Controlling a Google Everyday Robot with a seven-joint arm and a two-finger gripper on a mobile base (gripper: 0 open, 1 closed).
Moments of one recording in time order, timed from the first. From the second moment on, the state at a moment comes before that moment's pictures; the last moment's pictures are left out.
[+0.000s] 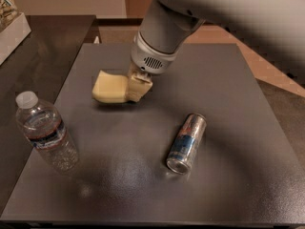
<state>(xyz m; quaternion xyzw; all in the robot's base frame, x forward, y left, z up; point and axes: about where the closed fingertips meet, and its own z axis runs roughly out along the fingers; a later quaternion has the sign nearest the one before) 0.512 0.040 0.905 -0.67 0.71 0.09 0.21</state>
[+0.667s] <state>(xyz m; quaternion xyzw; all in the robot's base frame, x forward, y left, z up) 0.460 0.042 0.885 -0.73 0.66 0.09 0.14</state>
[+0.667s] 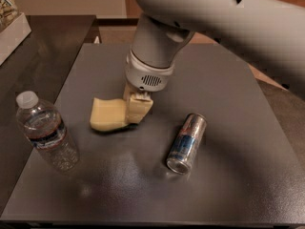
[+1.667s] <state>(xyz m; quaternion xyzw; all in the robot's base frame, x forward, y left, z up) 0.418 0.051 0.868 -0.77 0.63 0.09 0.10</state>
